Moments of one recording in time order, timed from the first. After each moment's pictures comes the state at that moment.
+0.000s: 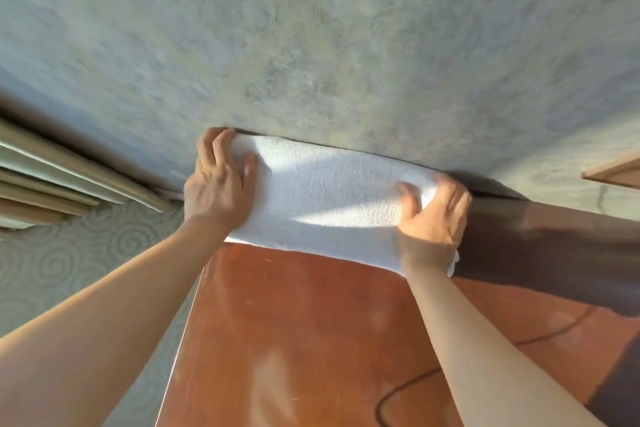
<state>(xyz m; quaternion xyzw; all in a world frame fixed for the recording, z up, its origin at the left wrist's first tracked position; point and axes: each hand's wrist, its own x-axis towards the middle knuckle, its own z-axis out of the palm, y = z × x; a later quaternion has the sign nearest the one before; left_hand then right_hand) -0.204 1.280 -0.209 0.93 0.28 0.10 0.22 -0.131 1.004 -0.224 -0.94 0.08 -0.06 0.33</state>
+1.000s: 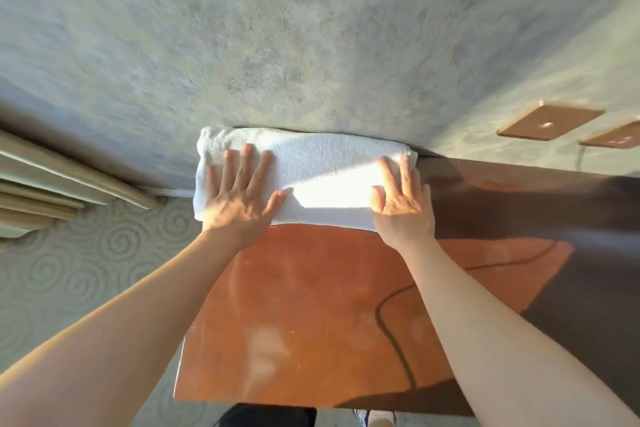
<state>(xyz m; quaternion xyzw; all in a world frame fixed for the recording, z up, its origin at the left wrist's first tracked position) -0.244 1.231 -0.187 0.97 0.13 -0.16 0.10 -0.158 0.955 -0.192 -0.97 -0.08 0.19 0.08</state>
